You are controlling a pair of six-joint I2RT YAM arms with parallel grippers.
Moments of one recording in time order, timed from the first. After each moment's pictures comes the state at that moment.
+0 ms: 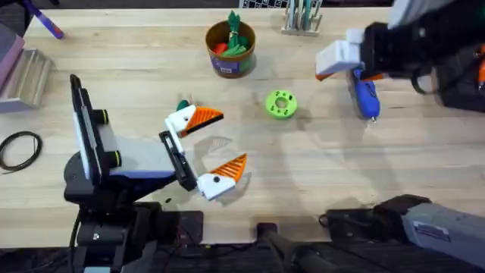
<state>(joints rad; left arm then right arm) 0.00 0.01 0.01 -0.11 1.08 0.03 0.28 1.27 1.35 -1.22 -0.09 0.28</state>
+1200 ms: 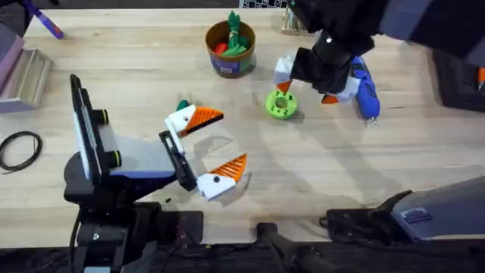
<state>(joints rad) 0.00 0.01 0.01 -0.11 1.08 0.03 0.50 1.67 1.39 -1.15 0.14 0.89</state>
